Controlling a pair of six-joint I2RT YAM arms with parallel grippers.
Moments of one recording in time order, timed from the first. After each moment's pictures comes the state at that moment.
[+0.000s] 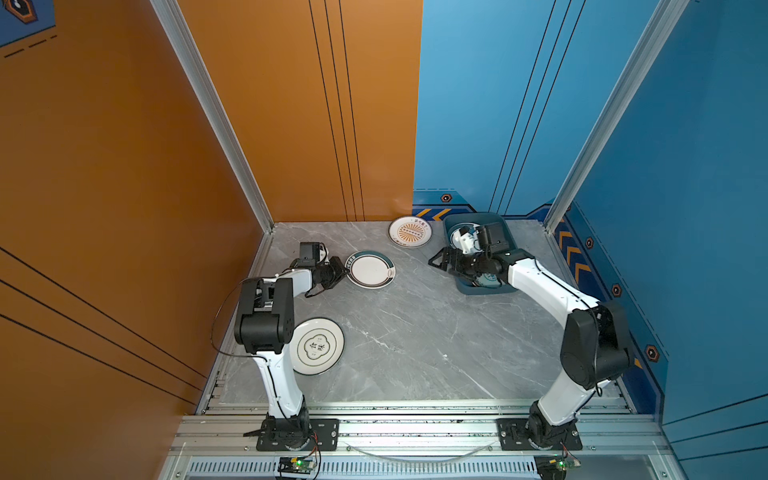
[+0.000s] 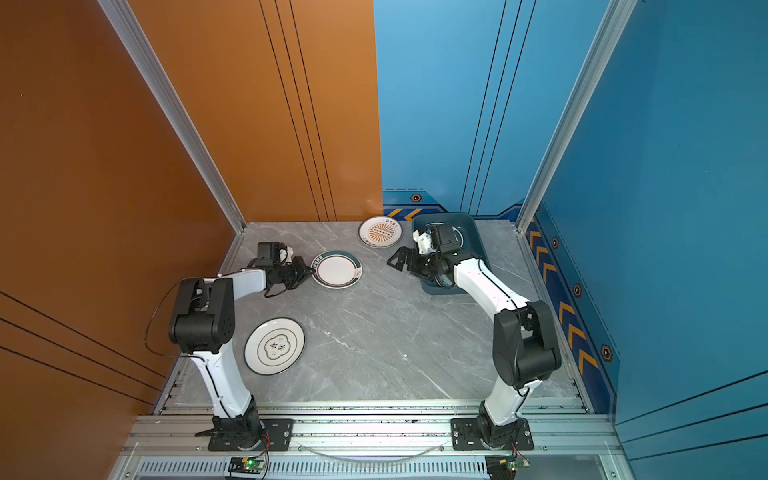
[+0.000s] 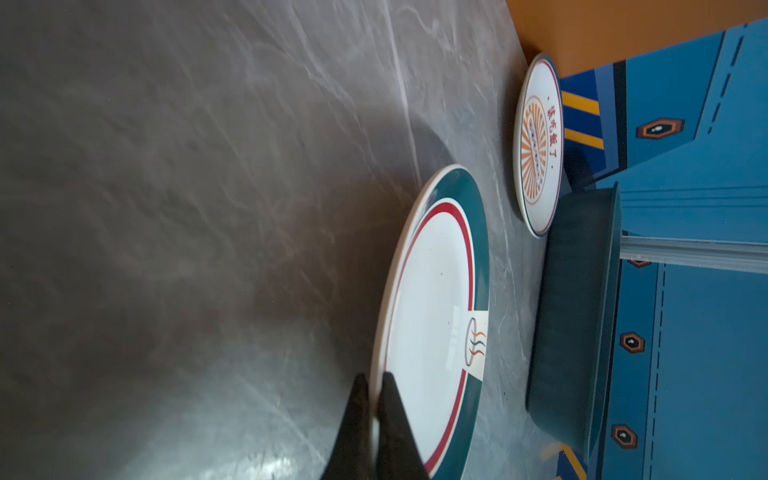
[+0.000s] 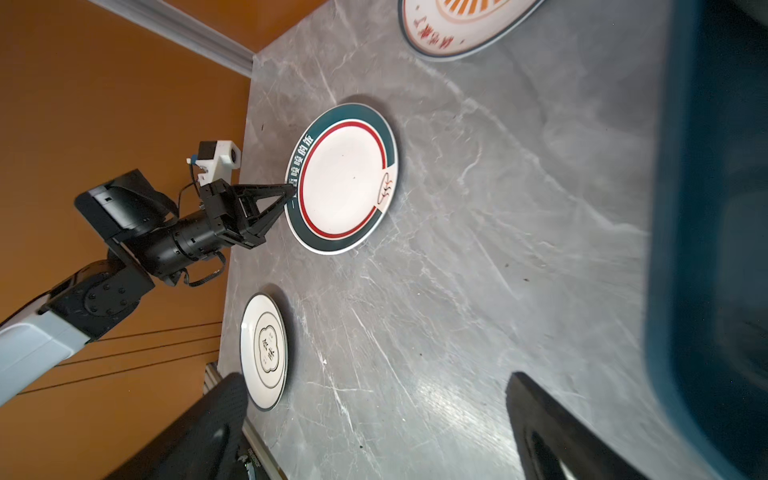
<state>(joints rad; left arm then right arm) 0.01 1.94 1.15 -0.04 0.53 -0.73 0.33 1.75 1.33 -0.39 -0.58 0.55</state>
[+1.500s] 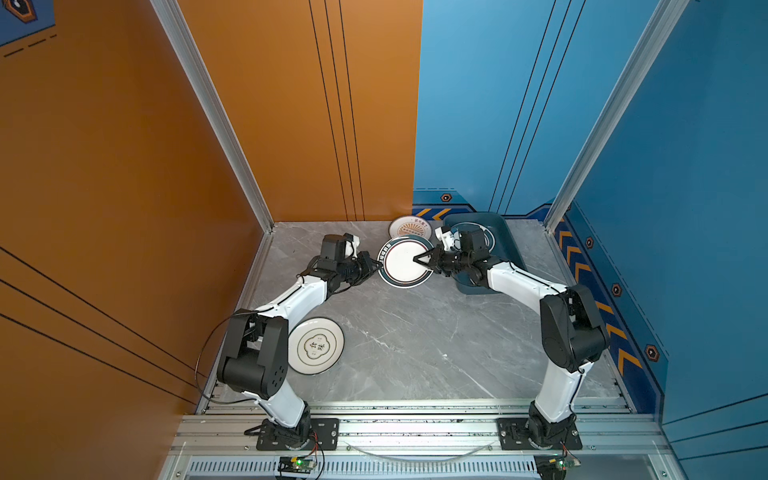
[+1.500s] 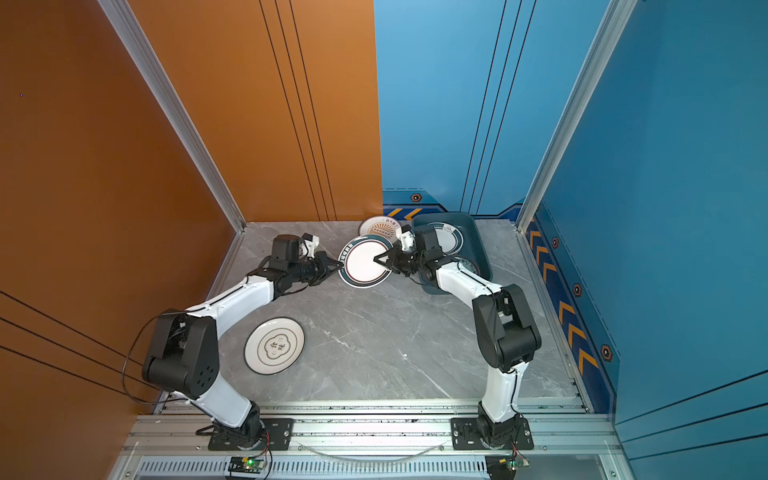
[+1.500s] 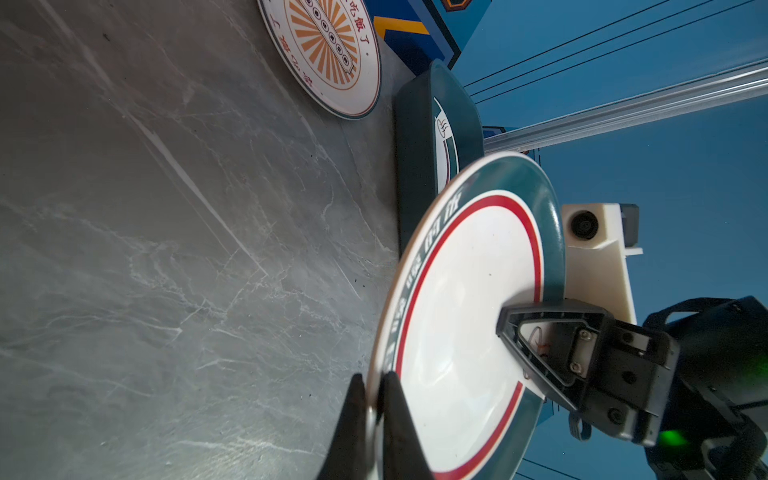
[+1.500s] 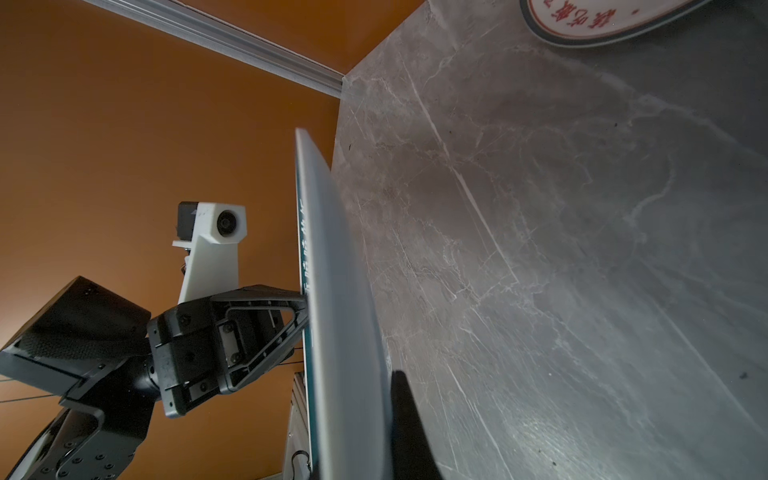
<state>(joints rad) -0.24 1.64 1.09 -0.06 0.56 -0.82 0.39 1.85 1.31 0.01 -0.70 0.83</state>
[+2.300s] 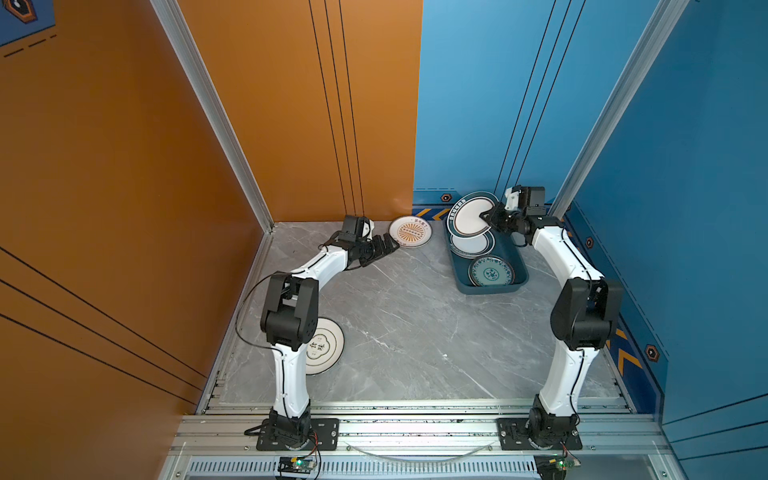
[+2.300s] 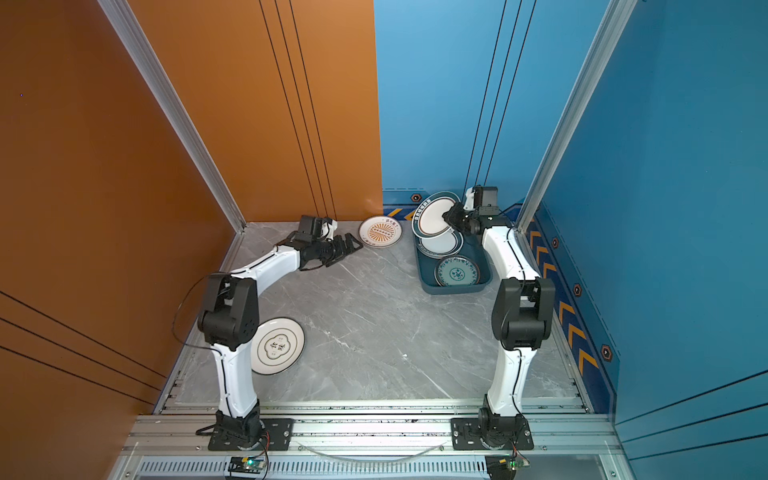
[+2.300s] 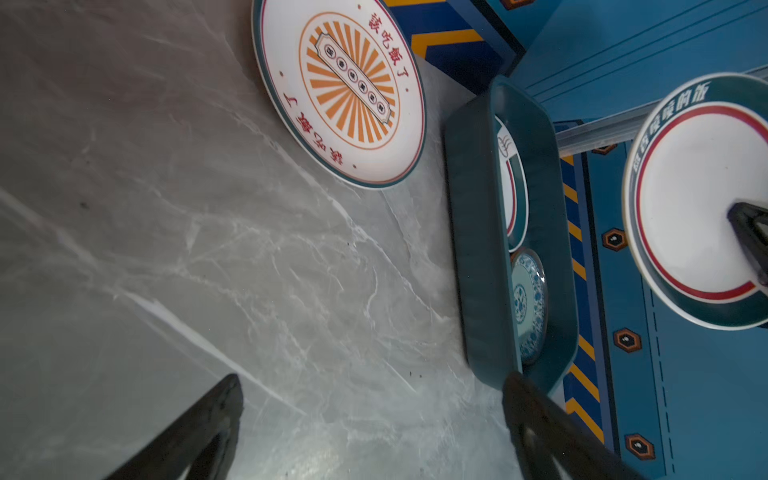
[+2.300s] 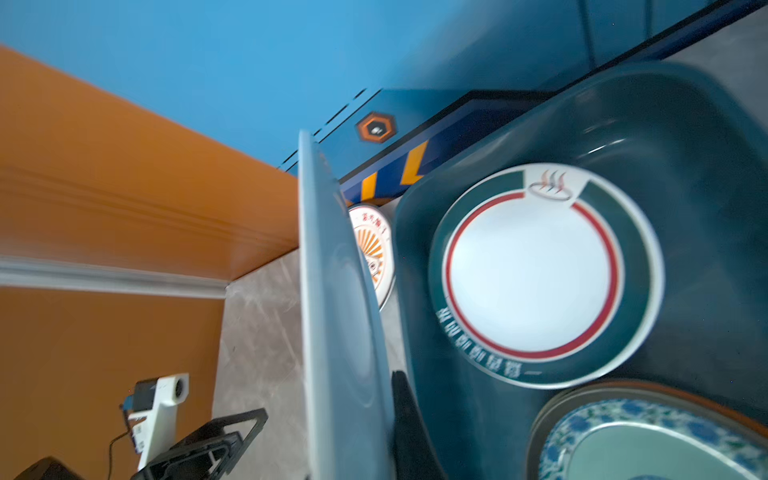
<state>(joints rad) -0.25 2.11 1.66 -0.29 0.46 -0.62 -0.01 2.06 1.87 -0.43 -0.42 0.62</state>
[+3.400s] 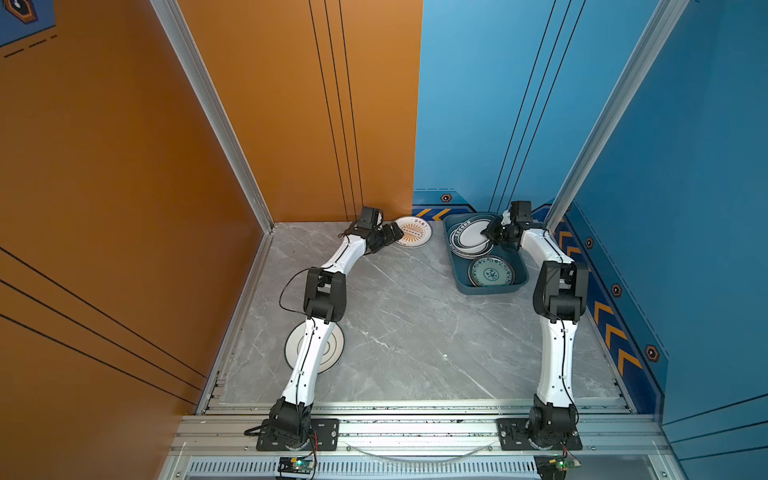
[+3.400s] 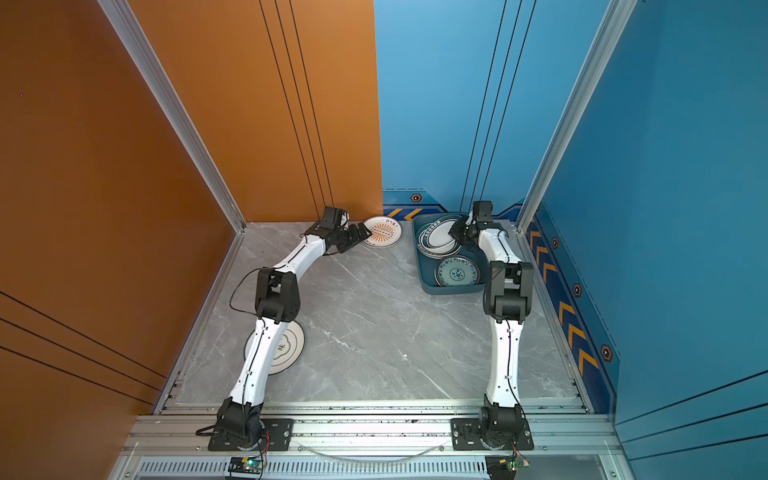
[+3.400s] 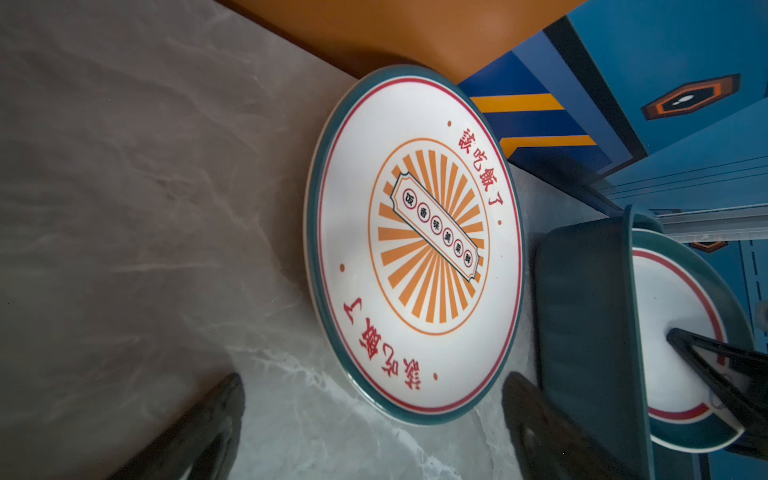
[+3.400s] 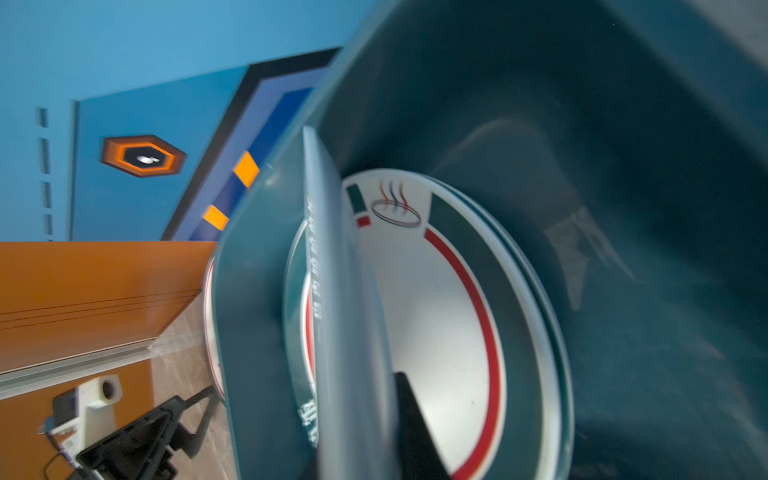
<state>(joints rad) -0.26 2.71 2.46 -0.49 0.33 -0.67 -0.05 2.42 2.06 -0.49 -0.38 0.67</state>
